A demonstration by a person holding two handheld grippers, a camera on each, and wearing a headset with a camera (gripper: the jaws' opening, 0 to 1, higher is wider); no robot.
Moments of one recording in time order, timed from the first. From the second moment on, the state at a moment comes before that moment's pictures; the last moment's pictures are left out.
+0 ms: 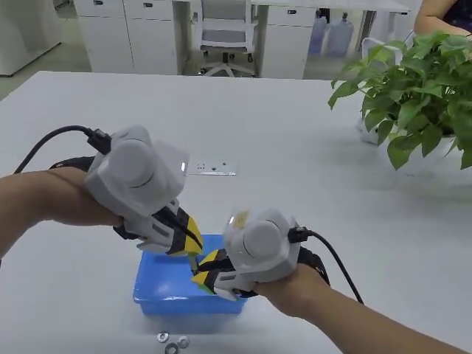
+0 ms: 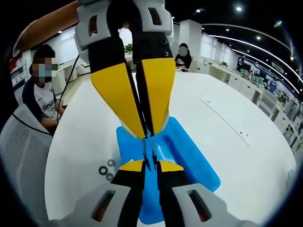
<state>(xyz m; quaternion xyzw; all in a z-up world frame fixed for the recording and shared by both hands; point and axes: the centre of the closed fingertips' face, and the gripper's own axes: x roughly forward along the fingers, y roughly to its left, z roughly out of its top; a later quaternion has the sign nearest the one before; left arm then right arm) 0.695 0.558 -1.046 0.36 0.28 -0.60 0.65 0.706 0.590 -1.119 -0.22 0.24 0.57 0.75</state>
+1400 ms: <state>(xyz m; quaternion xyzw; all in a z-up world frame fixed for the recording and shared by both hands) 0.645 0.565 -1.040 0.36 0.28 -0.59 0.66 0.652 0.598 -1.112 -0.23 0.23 0.59 0.74</state>
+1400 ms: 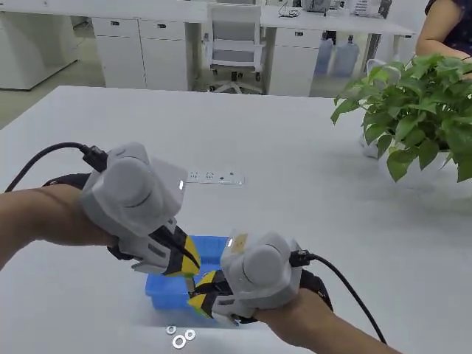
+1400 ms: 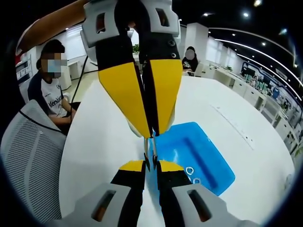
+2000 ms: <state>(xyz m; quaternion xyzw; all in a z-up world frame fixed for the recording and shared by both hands) 0.630 0.570 -1.062 0.35 0.30 -0.60 0.66 0.636 0.601 -1.133 -0.22 0.24 0.60 0.73</state>
